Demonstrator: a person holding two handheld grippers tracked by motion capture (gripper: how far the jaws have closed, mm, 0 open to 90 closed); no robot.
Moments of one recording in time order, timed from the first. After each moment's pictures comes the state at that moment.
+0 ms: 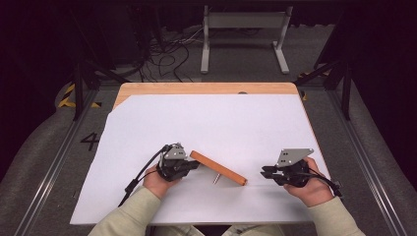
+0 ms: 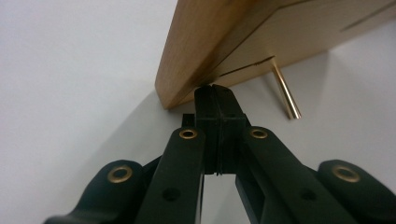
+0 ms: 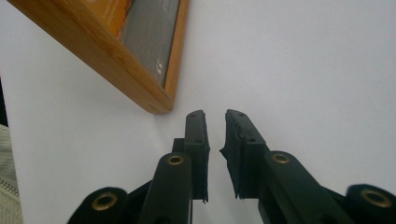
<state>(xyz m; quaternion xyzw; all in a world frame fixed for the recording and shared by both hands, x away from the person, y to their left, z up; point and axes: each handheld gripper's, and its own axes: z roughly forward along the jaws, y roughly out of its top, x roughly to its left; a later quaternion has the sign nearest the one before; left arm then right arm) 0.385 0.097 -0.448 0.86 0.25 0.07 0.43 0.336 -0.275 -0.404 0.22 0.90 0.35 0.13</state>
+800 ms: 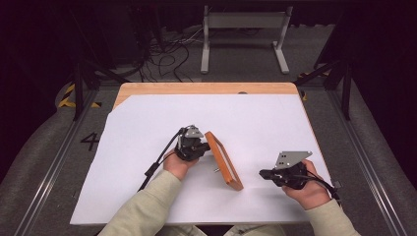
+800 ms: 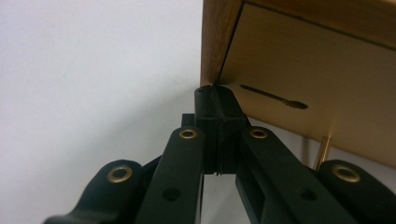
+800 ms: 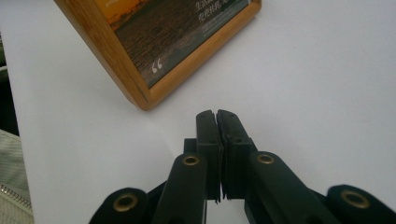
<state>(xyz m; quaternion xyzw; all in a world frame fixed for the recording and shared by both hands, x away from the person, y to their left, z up) 0.434 0.050 -0.444 0.84 0.31 0.08 0.43 0.330 -0.269 -0.407 0.22 0.90 0.35 0.13</state>
